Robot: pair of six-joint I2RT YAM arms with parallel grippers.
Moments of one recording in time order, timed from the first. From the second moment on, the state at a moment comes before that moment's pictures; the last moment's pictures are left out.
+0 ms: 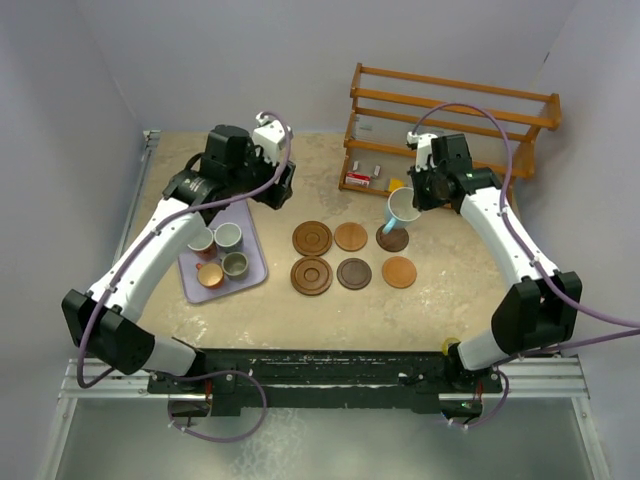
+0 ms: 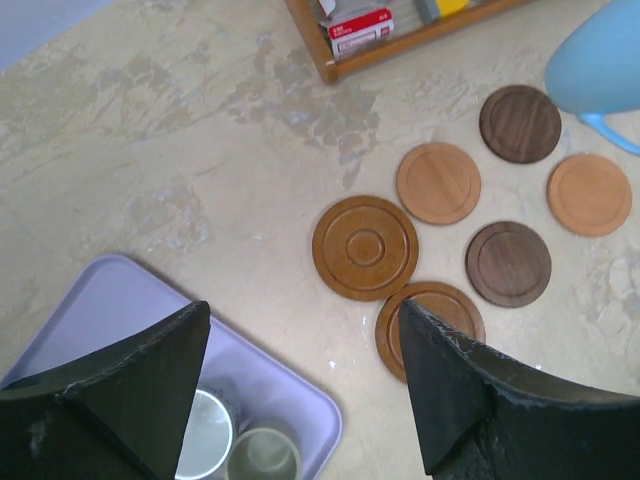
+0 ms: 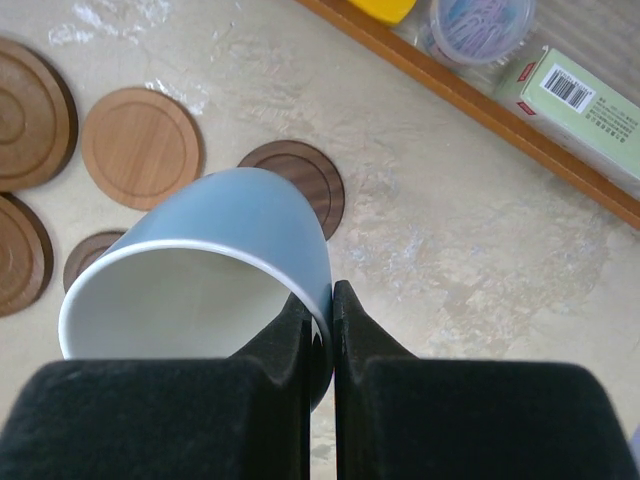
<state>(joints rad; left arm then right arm) -0.45 1.43 1.47 -0.61 0.15 0.08 0.20 1.50 1.38 -0.74 -0.02 -0.09</state>
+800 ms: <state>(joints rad) -0.40 1.20 1.30 -0.70 0.04 0.28 0.20 1.77 1.44 -0.84 -0.08 -0.25</state>
